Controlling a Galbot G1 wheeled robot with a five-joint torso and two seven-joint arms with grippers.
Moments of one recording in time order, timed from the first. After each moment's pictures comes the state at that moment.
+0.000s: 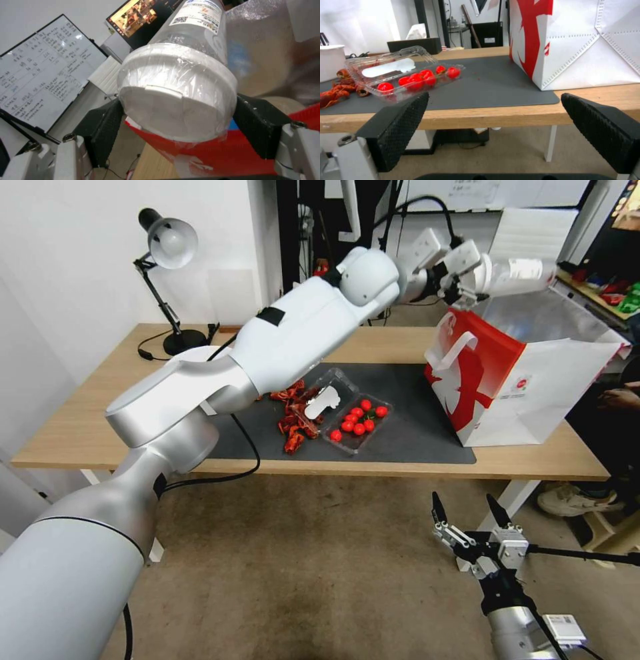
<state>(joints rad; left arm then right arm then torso) -0.30 -1.55 0.58 -0.99 -0.49 0.24 0.39 -1.89 1.37 0.58 2.22 0.26 0.20 0.03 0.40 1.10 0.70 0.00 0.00</state>
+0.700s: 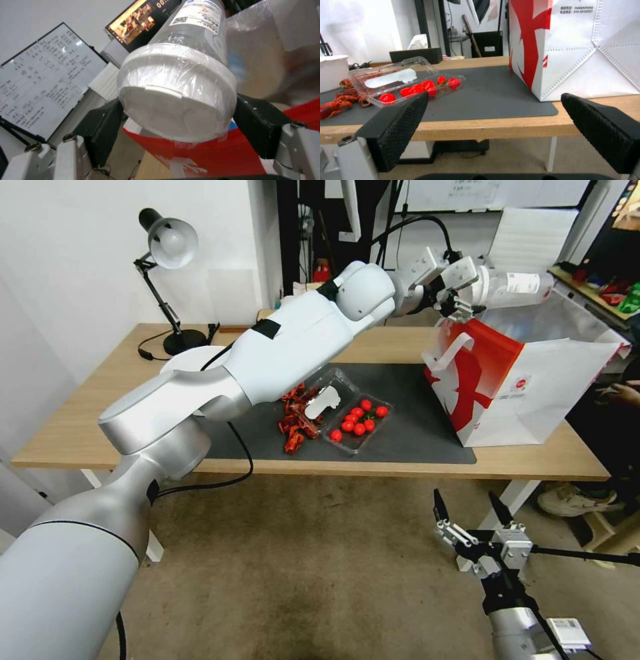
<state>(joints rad) -0.30 -1.54 0.59 -1.04 -0.50 0.24 0.38 -1.89 1.37 0.58 2.23 0.26 0.25 0.03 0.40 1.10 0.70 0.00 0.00</state>
